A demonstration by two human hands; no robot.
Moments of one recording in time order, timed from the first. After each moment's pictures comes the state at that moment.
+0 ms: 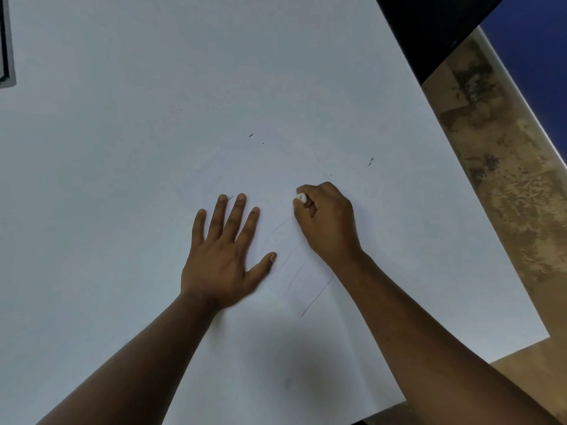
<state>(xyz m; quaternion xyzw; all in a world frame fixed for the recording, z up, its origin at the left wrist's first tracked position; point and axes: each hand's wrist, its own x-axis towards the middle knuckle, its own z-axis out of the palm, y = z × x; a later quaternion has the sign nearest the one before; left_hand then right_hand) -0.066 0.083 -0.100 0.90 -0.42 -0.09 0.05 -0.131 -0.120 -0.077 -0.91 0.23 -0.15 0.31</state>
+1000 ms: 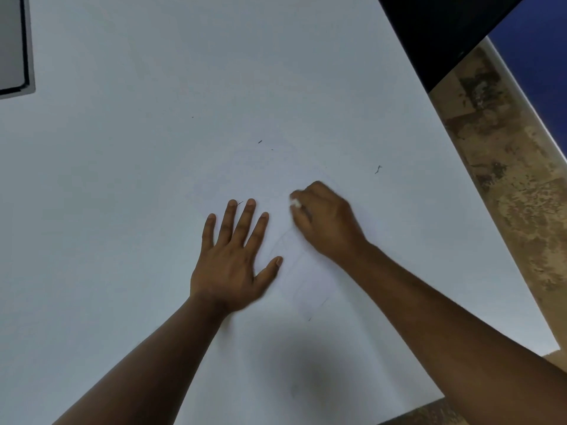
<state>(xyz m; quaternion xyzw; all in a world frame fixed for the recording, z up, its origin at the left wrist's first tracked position) -0.066 0.083 -0.100 0.90 -0.42 -0.09 0.04 -0.117 -0.130 -0.066 -0.95 0.10 -0.13 0.28</state>
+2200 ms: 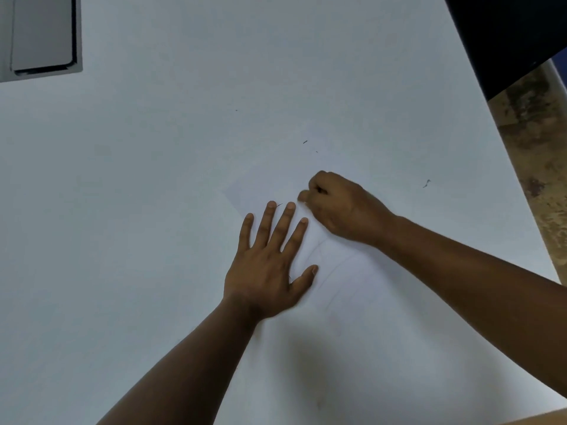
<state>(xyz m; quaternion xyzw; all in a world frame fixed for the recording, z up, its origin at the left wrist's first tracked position) -0.063 0.082 -0.100 0.89 -0.43 -0.11 0.05 -0.056 -0.141 -0.069 -0.97 -0.18 0.00 0.13</state>
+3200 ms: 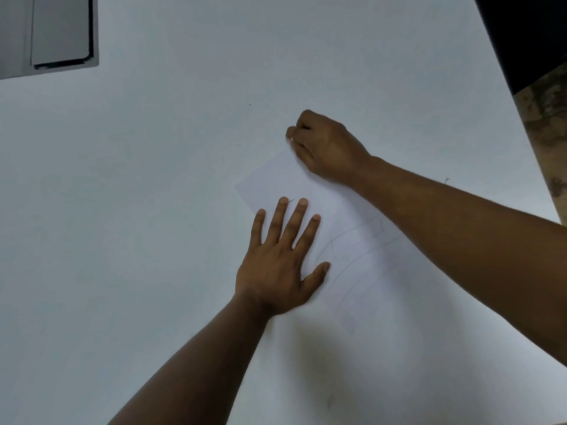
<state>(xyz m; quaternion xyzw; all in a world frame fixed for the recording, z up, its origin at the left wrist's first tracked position) -0.061 0.081 -0.098 0.90 -0.42 -0.13 0.04 0.039 -0.133 -0.070 -0.97 -0.12 -0.11 0.19</state>
